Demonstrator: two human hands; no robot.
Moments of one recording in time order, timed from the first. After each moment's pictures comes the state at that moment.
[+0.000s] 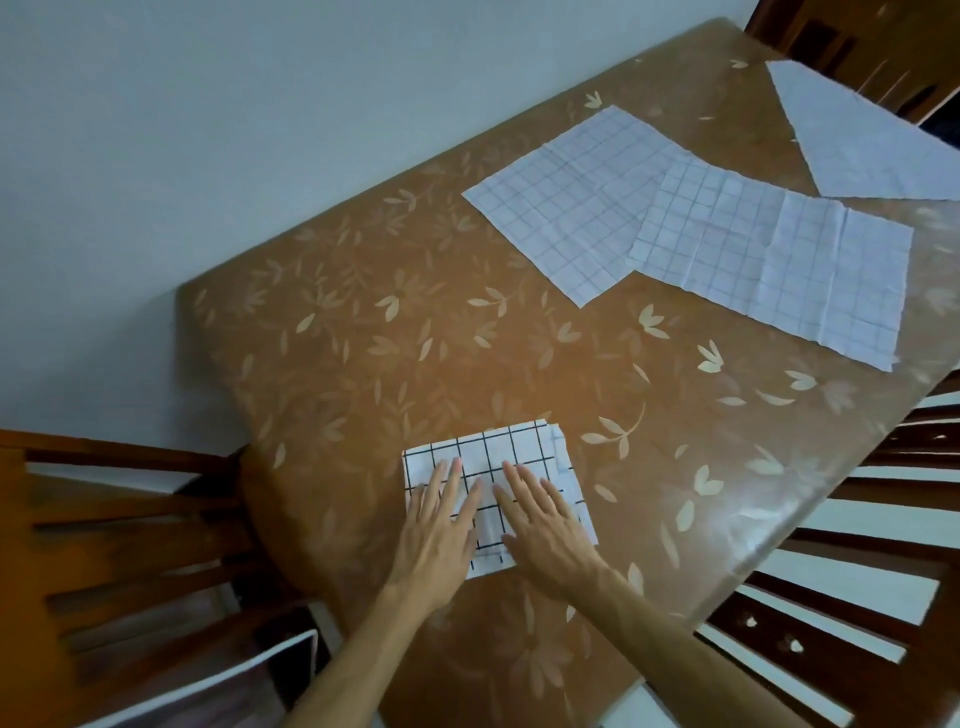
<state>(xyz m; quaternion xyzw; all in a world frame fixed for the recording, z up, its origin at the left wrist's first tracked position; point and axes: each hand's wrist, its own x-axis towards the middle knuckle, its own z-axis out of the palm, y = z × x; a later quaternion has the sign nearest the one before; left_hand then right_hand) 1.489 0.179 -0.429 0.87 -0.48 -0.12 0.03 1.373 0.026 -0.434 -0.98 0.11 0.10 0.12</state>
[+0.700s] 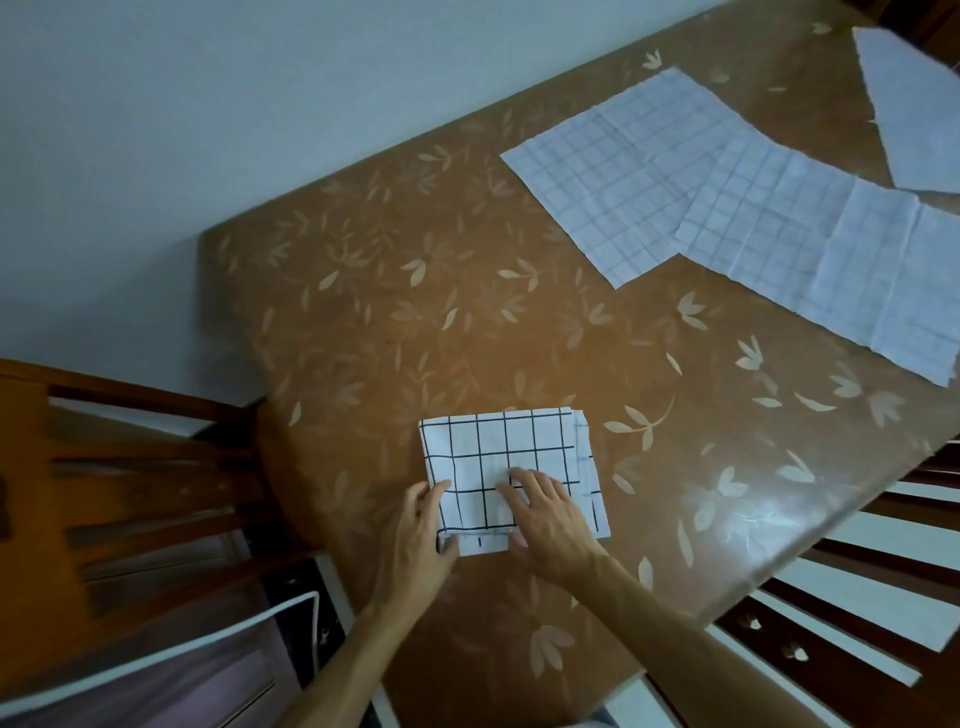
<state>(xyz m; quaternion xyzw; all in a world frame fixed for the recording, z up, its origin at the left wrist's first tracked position) 1.470 0.217 -0.418 0.91 -0.25 -0.23 0.24 1.383 0.034 -0.426 -0.98 0.07 0.11 0.18</state>
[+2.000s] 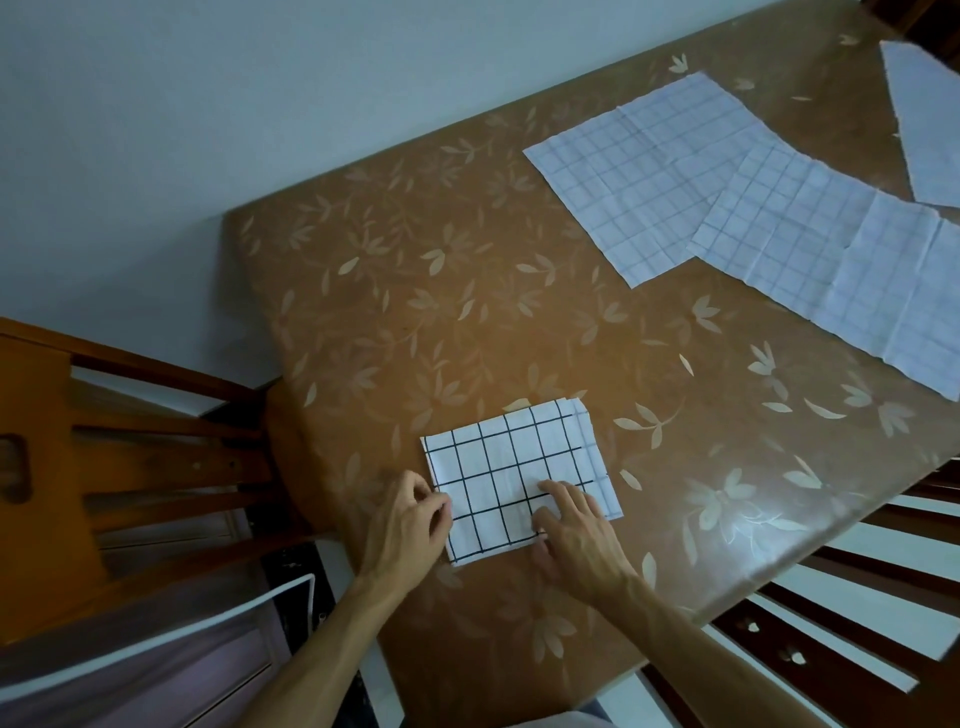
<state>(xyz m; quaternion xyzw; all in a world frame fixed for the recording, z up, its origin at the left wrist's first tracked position) 1.487 0.238 -0.425 0.92 -0.32 -0.15 0.15 1.343 0.030 -0.430 -0.98 0.10 0.07 0.17</state>
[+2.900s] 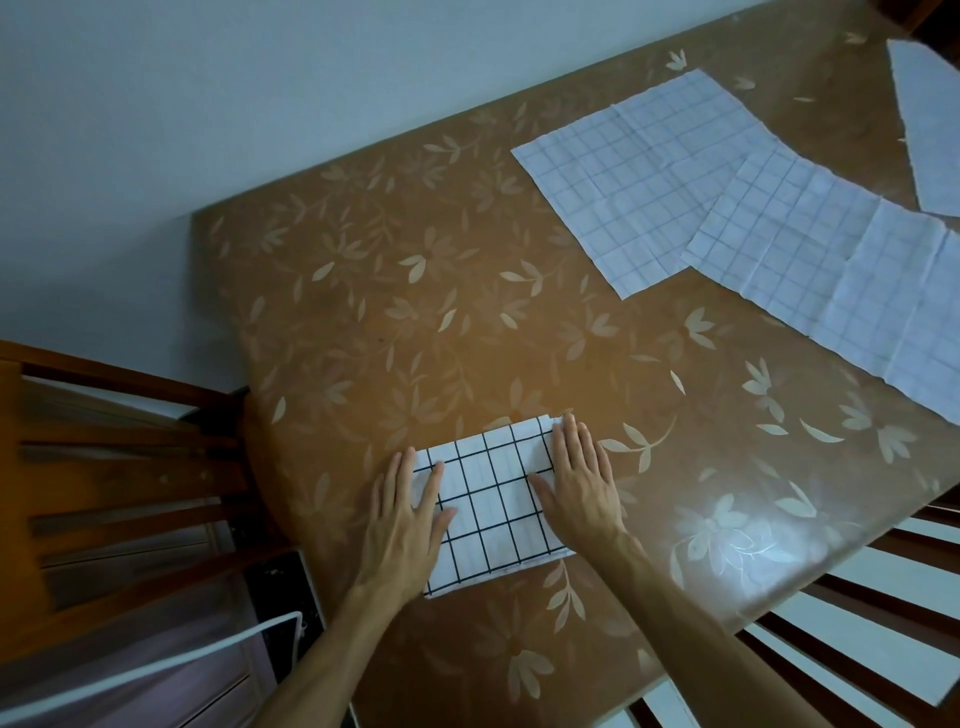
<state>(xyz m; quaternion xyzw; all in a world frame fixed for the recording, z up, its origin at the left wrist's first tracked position) 1.494 0.200 -0.447 0.93 -0.33 -0.16 0.03 1.401 -0.032 -0.447 -0.95 0.24 0.14 0.16</state>
